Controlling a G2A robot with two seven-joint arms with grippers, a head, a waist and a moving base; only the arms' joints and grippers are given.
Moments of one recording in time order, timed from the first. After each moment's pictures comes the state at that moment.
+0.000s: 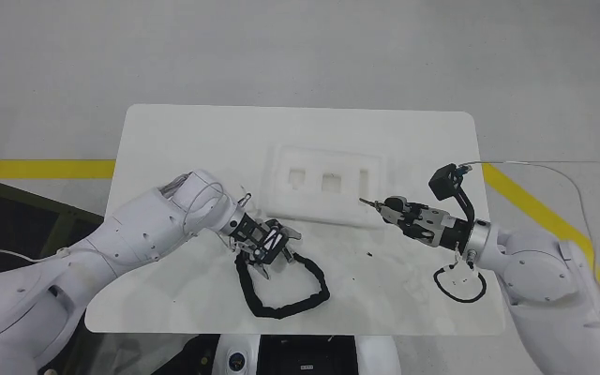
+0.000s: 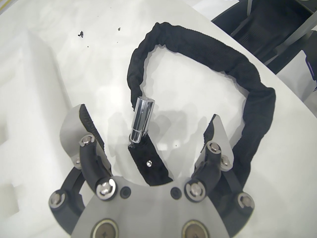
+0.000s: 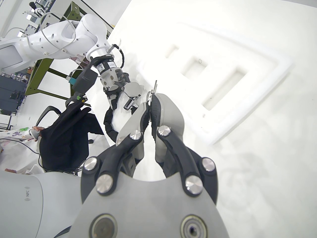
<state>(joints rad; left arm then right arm) 0.41 -0.92 -0.17 -1.26 2.00 -0.94 0.88 -1.43 -0.95 1.53 -2.00 -0.27 -0.39 0.88</state>
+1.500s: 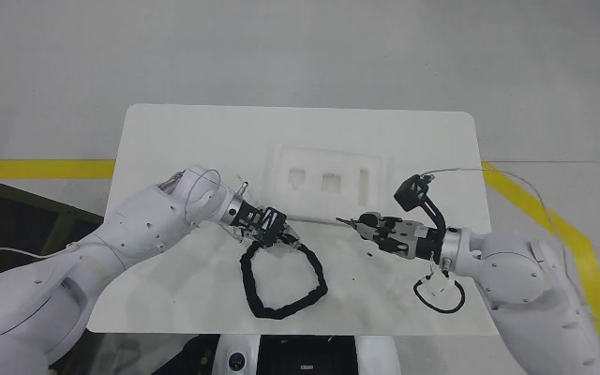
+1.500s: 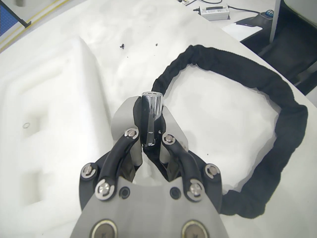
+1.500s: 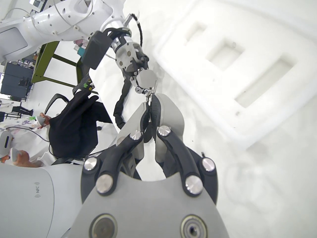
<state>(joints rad) 0.42 -0.96 -0.20 -1.13 1.88 -0.84 0.98 -1.37 -0.95 1.38 -2.06 -0.27 -0.27 0.97</state>
